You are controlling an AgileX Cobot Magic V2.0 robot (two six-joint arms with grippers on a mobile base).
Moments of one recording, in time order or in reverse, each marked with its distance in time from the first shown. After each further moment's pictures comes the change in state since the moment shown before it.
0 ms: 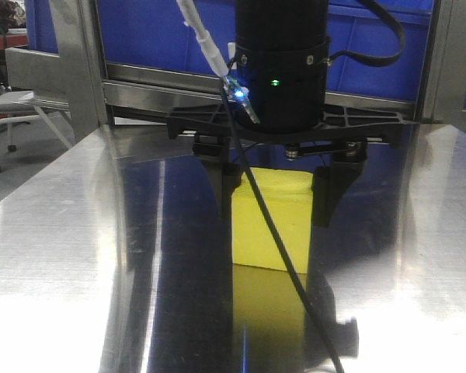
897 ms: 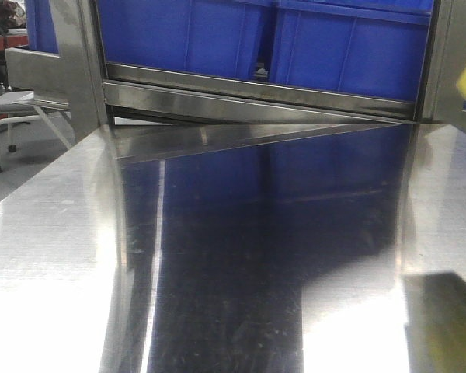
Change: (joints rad) left arm 0.000 0.000 0.000 0.000 0.000 0.000; right arm -0.537 -0.804 0.571 0.003 -0.355 -0.767
